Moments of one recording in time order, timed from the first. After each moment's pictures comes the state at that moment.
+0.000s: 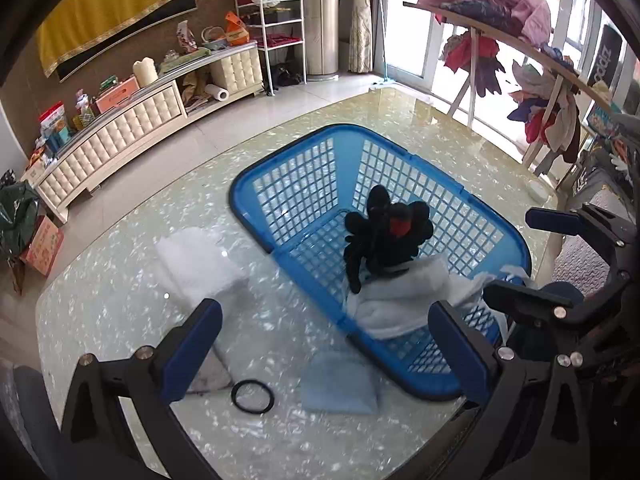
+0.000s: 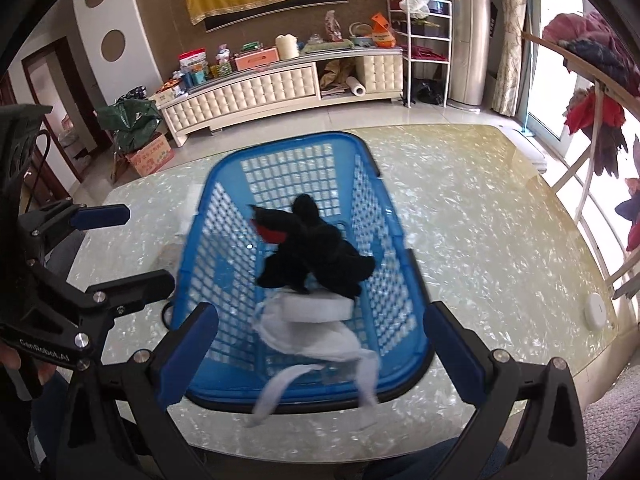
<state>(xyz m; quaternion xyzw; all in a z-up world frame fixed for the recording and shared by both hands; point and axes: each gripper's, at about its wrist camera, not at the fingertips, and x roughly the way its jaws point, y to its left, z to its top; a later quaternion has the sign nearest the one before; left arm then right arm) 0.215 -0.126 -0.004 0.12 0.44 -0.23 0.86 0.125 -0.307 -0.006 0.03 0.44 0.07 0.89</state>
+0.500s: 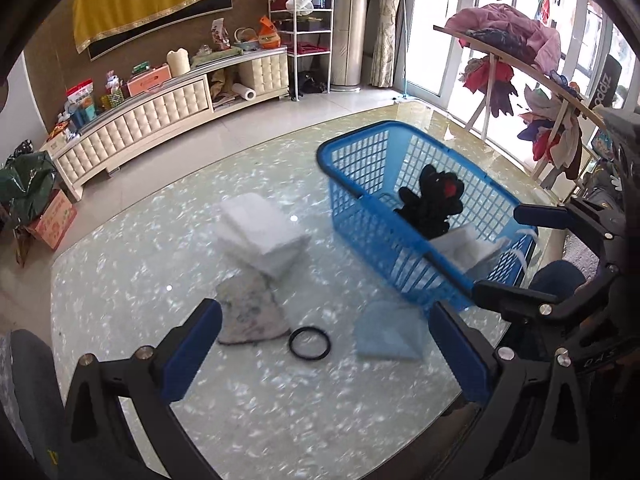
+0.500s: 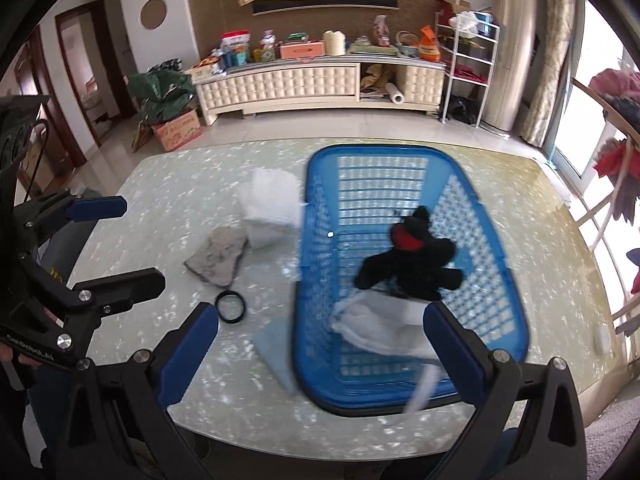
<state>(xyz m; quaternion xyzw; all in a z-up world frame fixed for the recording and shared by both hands) 0.181 -0.032 0.000 0.08 0.43 -0.21 0.88 0.125 -0.223 -0.007 -0.04 0.44 0.11 0.89</state>
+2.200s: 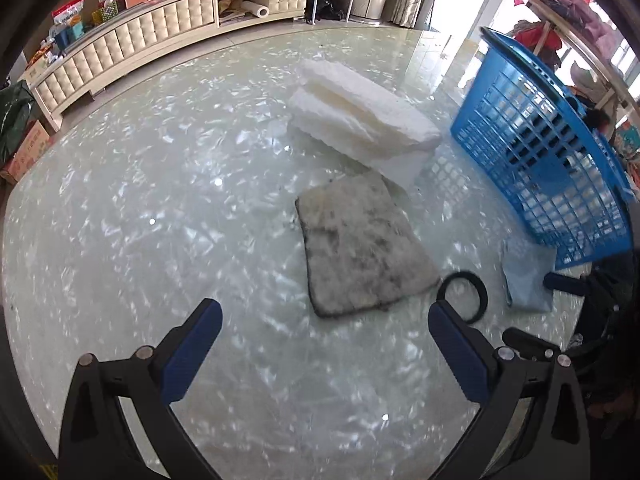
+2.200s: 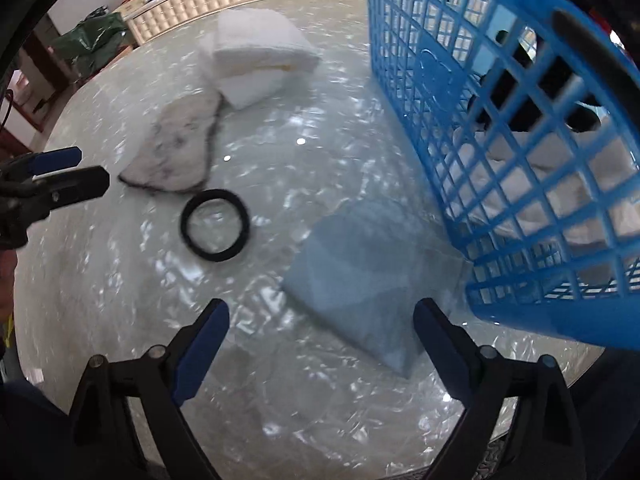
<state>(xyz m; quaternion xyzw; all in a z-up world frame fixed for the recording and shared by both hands) 0.285 0.068 -0.146 0.05 0.55 -0.21 0.81 0.161 -0.158 -0.152 0.00 0.60 0.01 0.80</state>
